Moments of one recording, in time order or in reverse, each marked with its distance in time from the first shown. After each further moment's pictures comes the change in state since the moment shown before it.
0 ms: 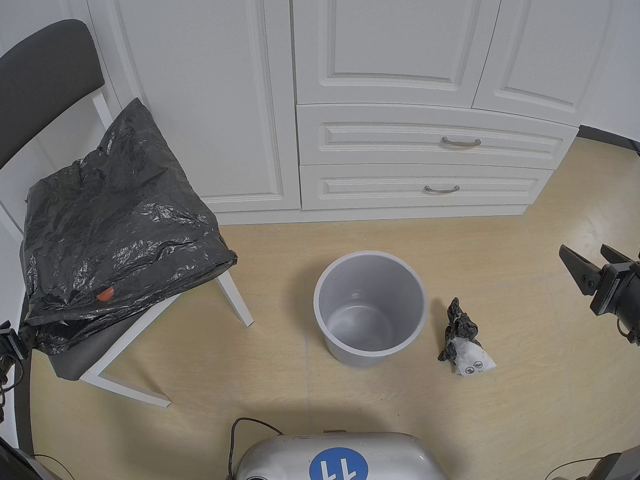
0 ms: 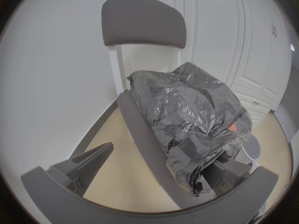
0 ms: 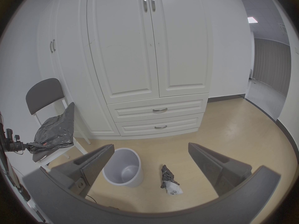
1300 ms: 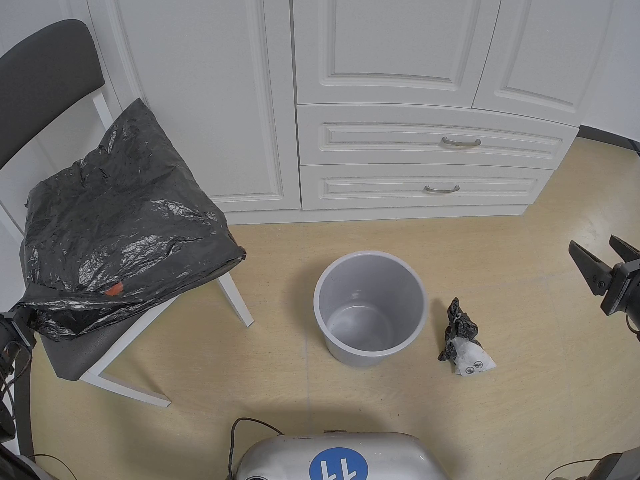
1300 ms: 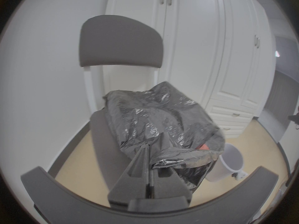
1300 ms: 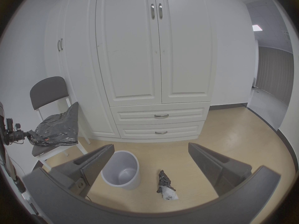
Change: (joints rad) left arm -0.182 -0.085 0.088 -0.246 0.004 -0.195; right arm -0.012 -0.053 -0.003 0.002 0.036 -0.084
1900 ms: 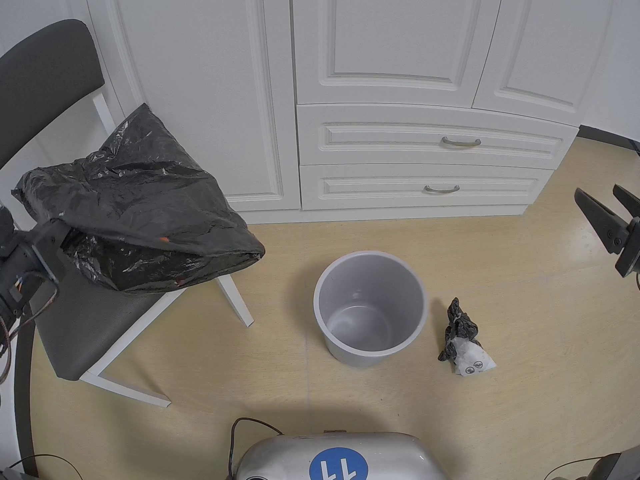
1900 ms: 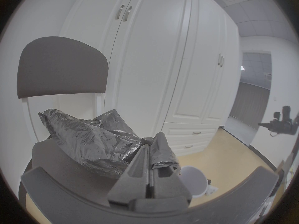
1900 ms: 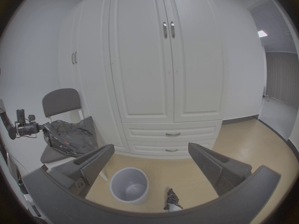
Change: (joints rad) left arm -0.694 -0.279 -0.341 0.383 0.341 -0.096; right arm 0.099 0.006 -0.149 -0.009 0.022 -0.075
